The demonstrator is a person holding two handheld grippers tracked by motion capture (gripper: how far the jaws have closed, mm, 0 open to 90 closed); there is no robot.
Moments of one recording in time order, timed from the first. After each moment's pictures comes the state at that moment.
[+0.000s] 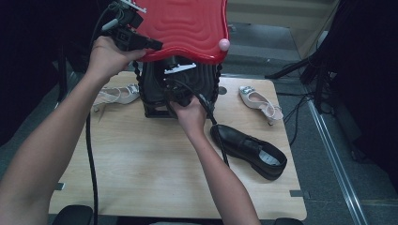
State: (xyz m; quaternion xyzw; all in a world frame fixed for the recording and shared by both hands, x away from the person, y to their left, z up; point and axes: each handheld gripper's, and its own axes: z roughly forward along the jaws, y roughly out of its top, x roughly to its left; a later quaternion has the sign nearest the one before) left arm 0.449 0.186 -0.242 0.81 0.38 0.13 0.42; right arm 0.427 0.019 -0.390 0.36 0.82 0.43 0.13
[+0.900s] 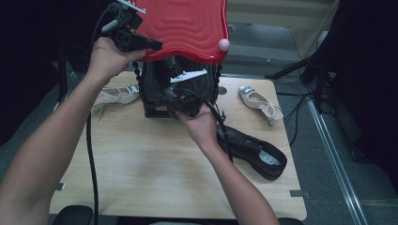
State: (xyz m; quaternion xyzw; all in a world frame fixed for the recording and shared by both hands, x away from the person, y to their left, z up) left arm 0.447 0.186 -0.243 0.81 0.38 0.14 0.42; right arm 0.379 -0.011 -0.367 0.31 0.83 0.45 0.08
